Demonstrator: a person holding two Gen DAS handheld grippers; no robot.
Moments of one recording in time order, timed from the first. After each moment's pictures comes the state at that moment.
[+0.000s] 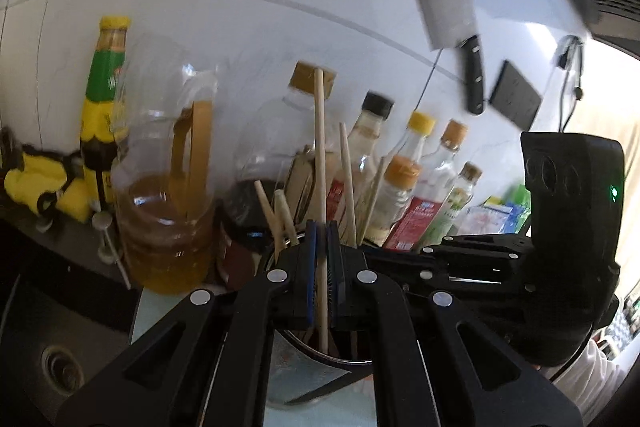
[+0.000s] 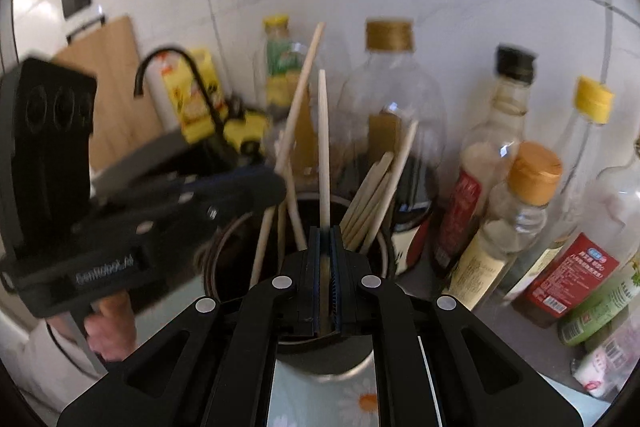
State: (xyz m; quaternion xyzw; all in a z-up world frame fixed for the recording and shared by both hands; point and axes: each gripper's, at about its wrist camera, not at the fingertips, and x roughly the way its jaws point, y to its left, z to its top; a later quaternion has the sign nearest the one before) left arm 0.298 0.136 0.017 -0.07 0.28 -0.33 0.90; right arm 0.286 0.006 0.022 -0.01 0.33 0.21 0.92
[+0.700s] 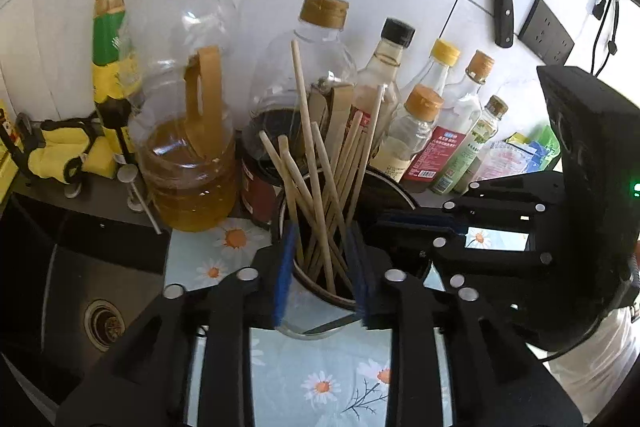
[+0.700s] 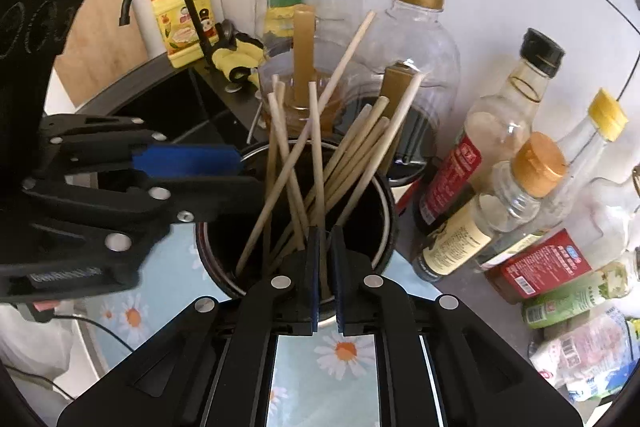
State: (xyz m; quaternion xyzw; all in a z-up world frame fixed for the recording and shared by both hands) left arm 0.293 0.131 0.030 0.01 0.40 -0.29 0.87; right arm 0.288 0.020 0.023 -0.10 0.42 0.18 0.88
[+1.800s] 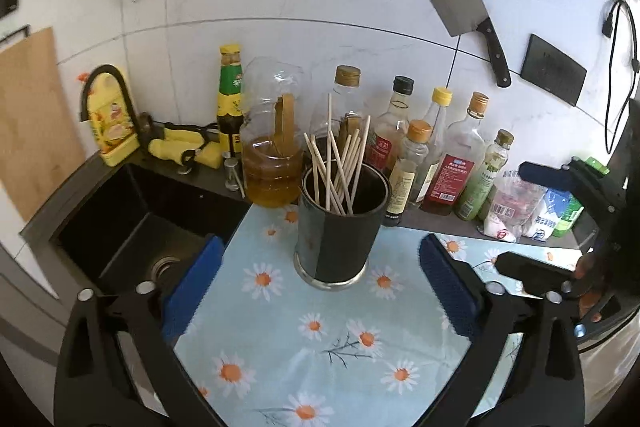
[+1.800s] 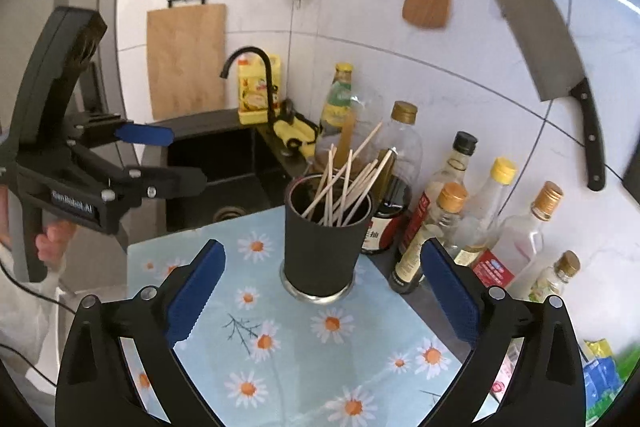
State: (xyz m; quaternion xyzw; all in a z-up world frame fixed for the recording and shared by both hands) left arm 0.121 0.125 0.089 0.00 0.31 -0.10 0.95; right arm 0.116 -0.061 0.089 -0.14 0.23 0.28 0.92
